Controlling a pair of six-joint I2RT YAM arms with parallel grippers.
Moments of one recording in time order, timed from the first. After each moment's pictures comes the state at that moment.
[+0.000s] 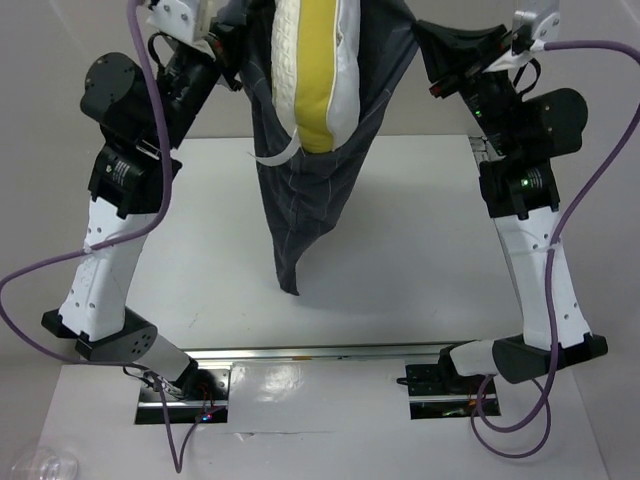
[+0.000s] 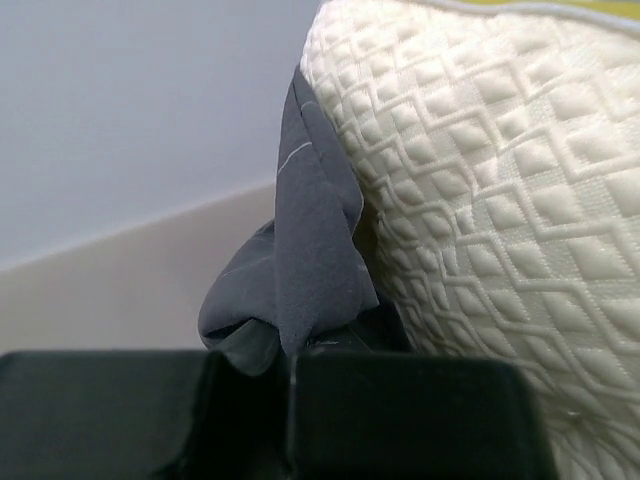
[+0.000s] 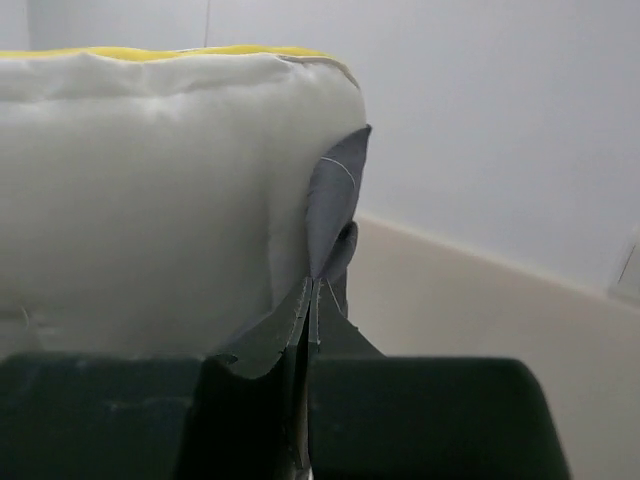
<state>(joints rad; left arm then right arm) -0.51 1.55 2.32 -0.29 0.00 0.18 0.25 1.37 1.90 0.19 -0.43 0.11</state>
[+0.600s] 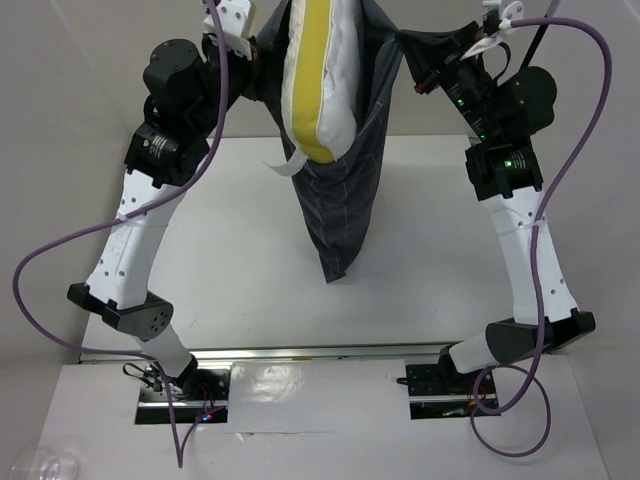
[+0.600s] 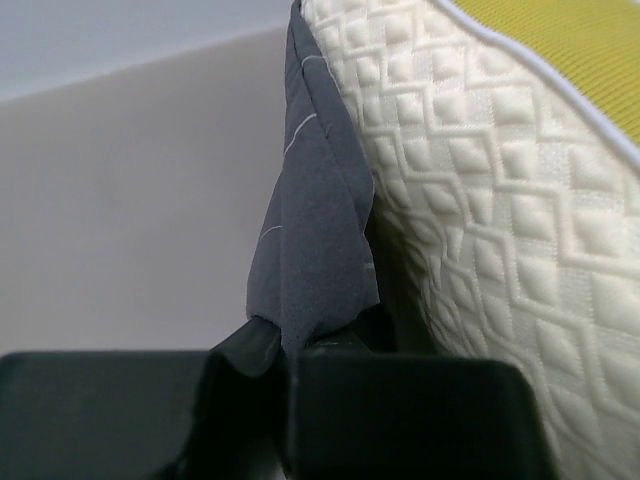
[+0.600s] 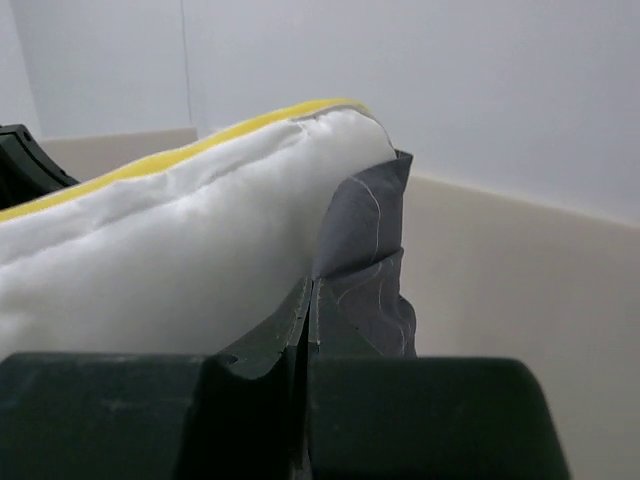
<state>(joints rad) -0.47 1.67 2.32 -0.49 -0.03 0.11 0.23 1.43 1.88 0.10 -0.44 0.18</state>
